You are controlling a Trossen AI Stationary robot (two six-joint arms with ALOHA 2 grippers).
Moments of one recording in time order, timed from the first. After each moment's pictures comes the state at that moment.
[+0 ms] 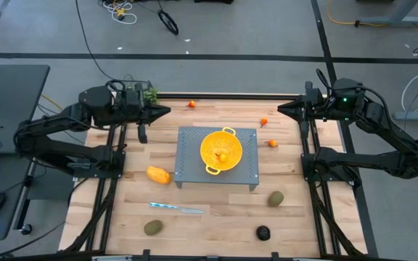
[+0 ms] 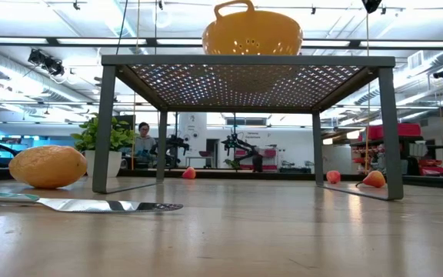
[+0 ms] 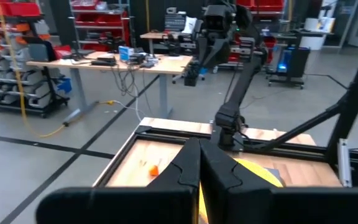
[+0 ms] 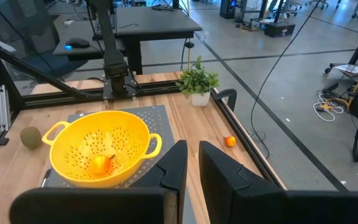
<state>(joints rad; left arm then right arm) 0.14 0.88 1.15 -0.32 -0.09 -0.02 -0.47 0.75 1.16 -0.71 -0.24 -0.09</state>
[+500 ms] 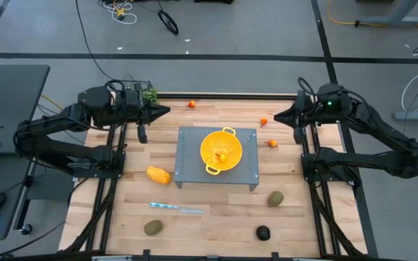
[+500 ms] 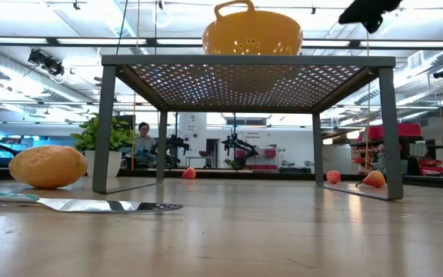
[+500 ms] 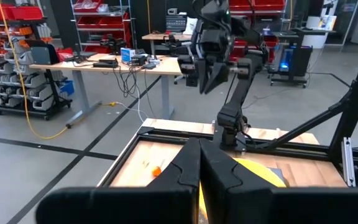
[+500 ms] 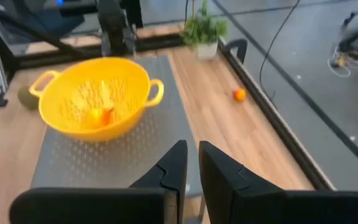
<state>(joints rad) 0.14 0.88 1.15 -0.33 -0.10 0.00 -0.47 0.76 1.06 -0.80 -0.24 -0.09</state>
